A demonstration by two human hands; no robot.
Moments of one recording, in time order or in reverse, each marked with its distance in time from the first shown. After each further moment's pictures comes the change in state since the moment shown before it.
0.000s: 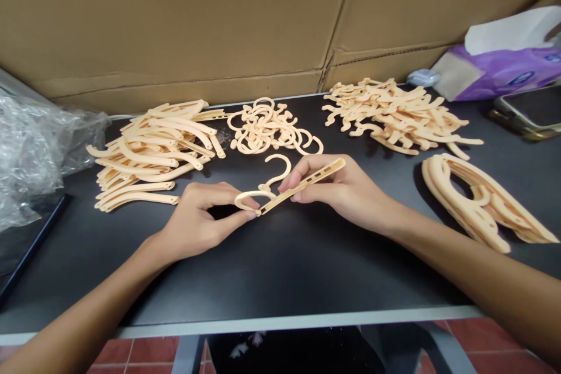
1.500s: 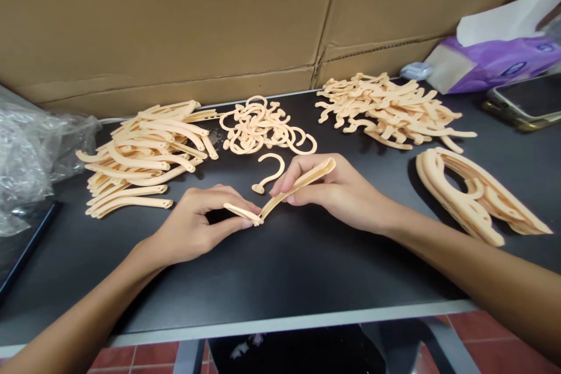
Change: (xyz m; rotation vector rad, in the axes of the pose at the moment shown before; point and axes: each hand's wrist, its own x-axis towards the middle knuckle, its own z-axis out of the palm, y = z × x) left_hand 0.005 0.001 -0.002 -0.082 -0.131 0.037; right_hand -0.002 0.000 -0.002 0.076 -0.053 -0.009
